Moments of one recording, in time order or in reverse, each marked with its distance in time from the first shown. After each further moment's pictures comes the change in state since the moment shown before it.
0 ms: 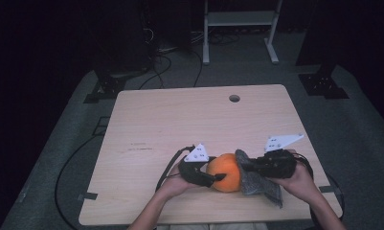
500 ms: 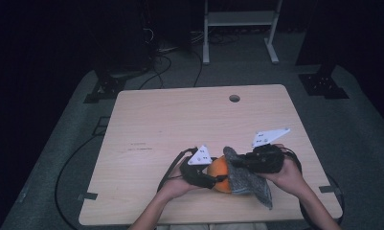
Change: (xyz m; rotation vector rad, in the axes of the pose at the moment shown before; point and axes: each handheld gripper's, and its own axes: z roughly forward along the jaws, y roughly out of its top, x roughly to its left) left arm -0.005 -0.001 0.000 0.011 0.022 0.018; right arm 0.004 0.023 0.017 0.001 0.023 -0.028
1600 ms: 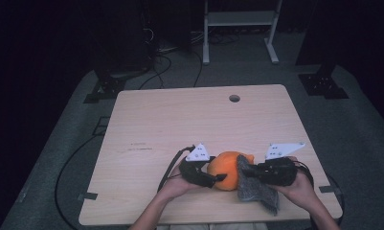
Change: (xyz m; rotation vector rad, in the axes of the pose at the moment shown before) left arm 0.003 0.000 0.002 -0.013 -0.002 -0.075; right arm 0.007 -0.040 -0.014 -0.016 -0.045 0.031
